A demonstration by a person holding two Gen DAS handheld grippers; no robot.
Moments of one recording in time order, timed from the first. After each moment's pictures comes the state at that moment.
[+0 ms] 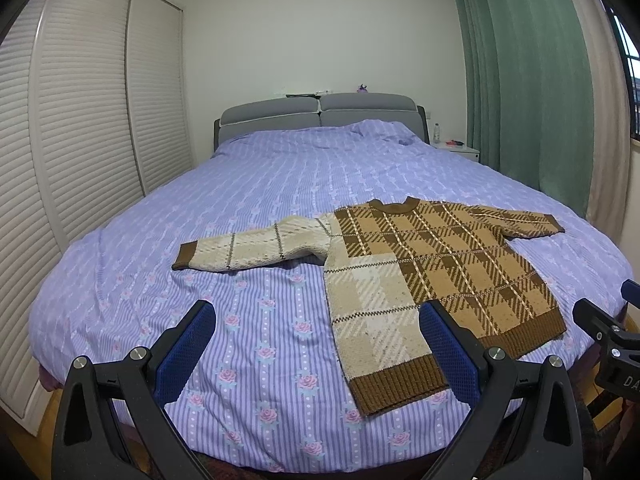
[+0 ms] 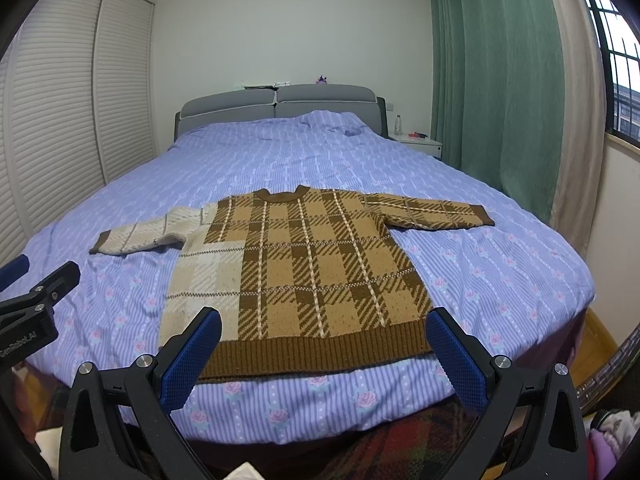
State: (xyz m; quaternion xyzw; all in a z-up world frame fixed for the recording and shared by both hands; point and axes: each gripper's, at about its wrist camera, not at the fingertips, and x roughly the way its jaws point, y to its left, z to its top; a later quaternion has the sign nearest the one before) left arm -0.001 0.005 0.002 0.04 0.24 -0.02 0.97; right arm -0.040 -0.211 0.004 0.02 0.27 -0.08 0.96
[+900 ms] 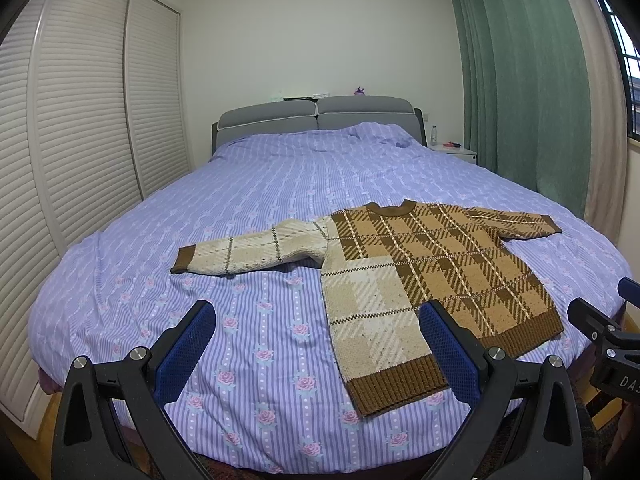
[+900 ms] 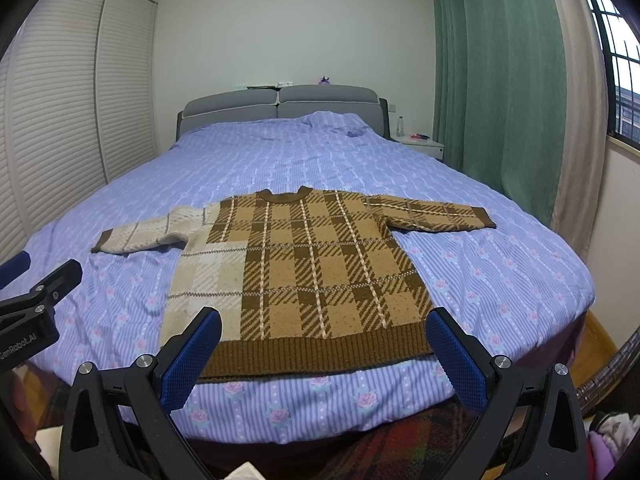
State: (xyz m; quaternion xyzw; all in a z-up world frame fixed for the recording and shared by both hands) left arm -0.004 0.005 0.007 0.04 0.24 -0.03 0.97; right arm -0.041 -0.209 0.004 0.01 0.27 -0.07 0.96
